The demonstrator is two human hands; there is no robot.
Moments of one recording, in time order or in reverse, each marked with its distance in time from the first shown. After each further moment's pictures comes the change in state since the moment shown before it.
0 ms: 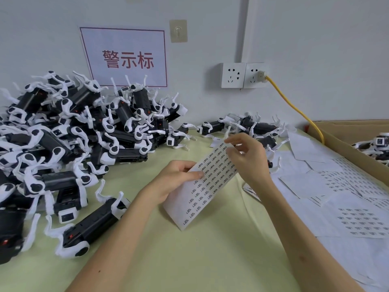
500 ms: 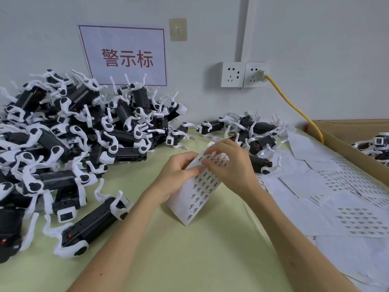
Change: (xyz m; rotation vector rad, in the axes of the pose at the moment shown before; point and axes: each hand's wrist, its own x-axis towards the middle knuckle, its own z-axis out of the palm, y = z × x) left_hand 0.004 0.000 0.009 0.038 0.119 0.208; right_hand -0.013 -0.002 0.020 -0.203 -0.139 -0.289
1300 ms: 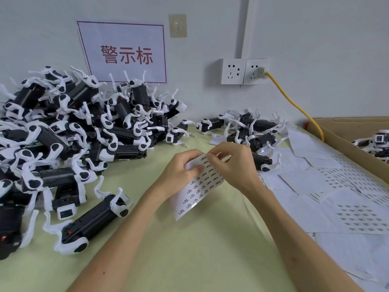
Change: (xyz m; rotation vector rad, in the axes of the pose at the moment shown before) left_hand -0.002 0.002 0.003 0.182 -0.023 0.122; right_hand 0.000 0.003 -0.001 0.027 0.017 0.041
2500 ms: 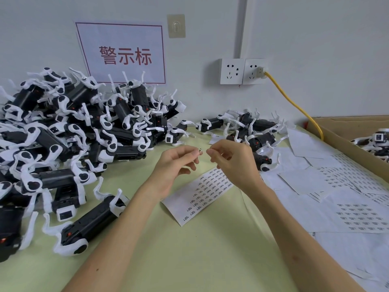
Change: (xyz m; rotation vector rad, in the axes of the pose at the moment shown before) left_hand 0.001 0.005 -0.008 -0.388 0.097 -0.134; right_hand 0.003 -0.003 -0.006 0.120 -0.057 0.100
